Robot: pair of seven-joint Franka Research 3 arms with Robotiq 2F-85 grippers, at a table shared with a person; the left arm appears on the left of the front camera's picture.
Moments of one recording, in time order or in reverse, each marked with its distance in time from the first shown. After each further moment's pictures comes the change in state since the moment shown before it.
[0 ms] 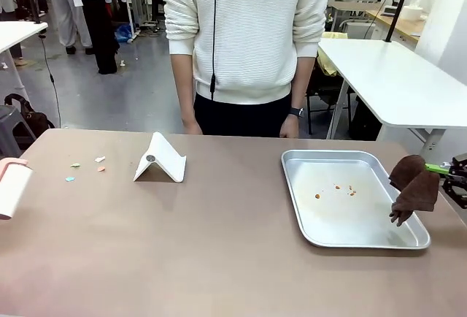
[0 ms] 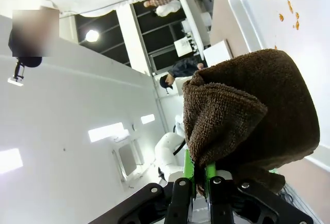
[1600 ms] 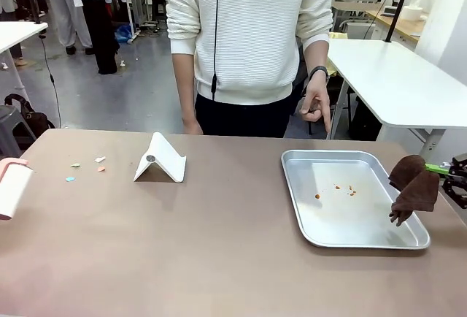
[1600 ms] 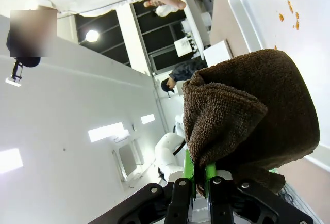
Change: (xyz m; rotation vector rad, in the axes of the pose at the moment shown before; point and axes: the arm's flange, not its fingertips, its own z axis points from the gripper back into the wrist) left arm 0.000 -0.001 -0.001 -0.001 -0.001 0.001; right arm 0.000 0.000 0.000 0.000 0.000 0.000
